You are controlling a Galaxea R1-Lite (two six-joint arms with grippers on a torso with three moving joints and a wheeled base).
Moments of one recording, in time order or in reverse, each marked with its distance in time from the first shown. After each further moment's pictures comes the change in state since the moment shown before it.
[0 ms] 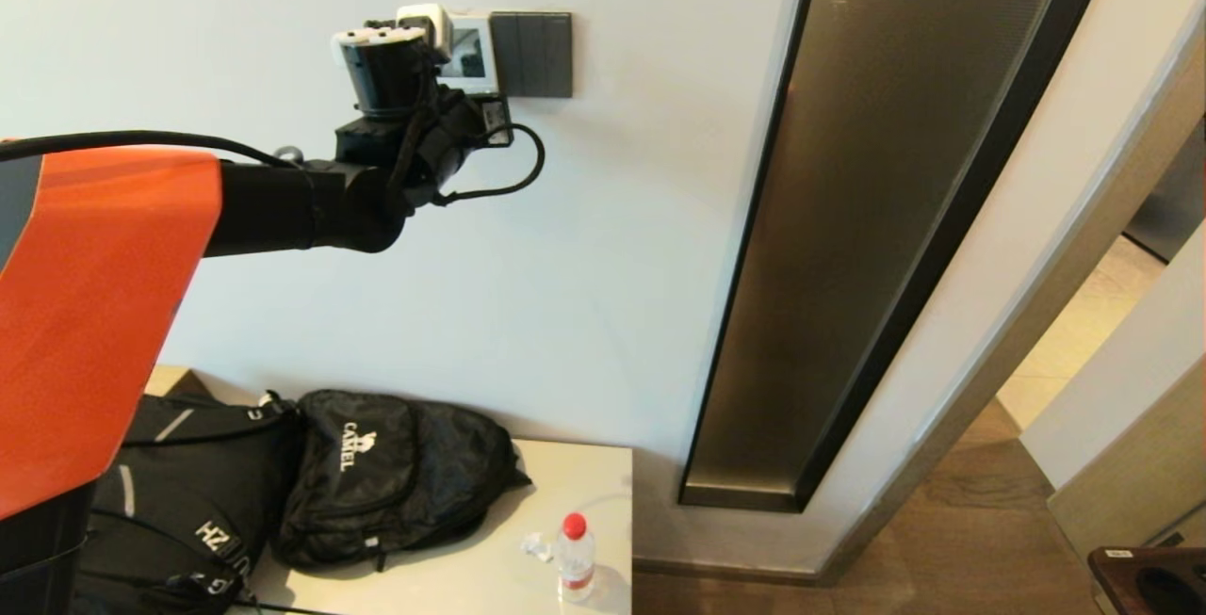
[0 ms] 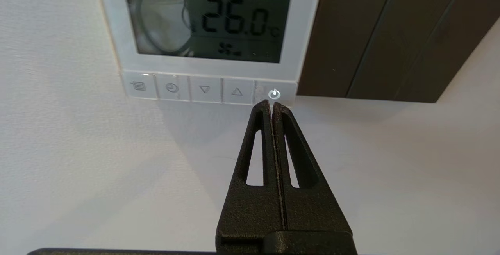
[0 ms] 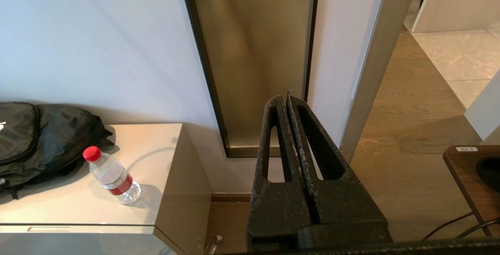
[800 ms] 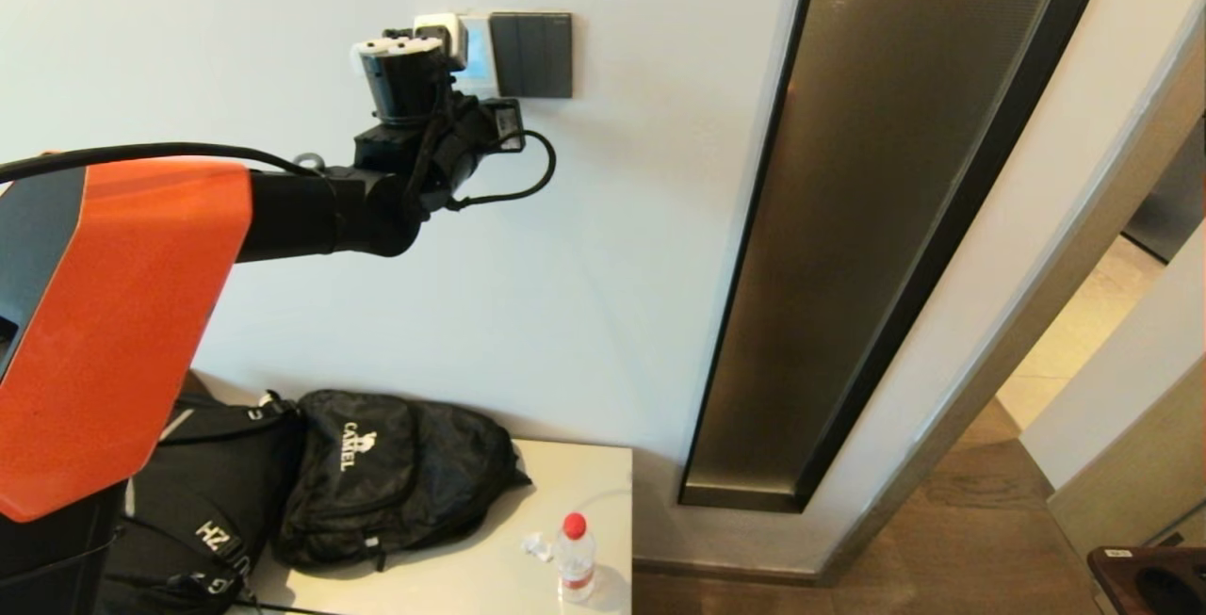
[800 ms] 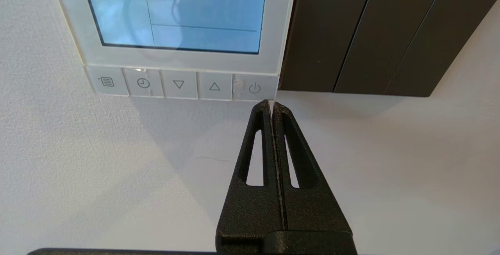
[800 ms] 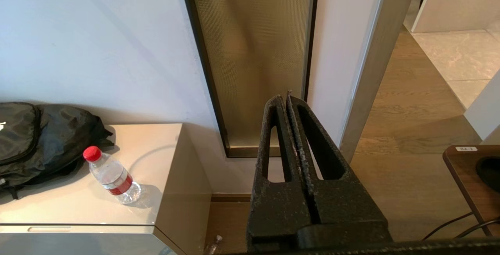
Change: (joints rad) left arm -0.009 0.043 -0.048 0.004 -0.006 0.003; right arm 0.000 0.000 0.000 0.000 0.000 0.000
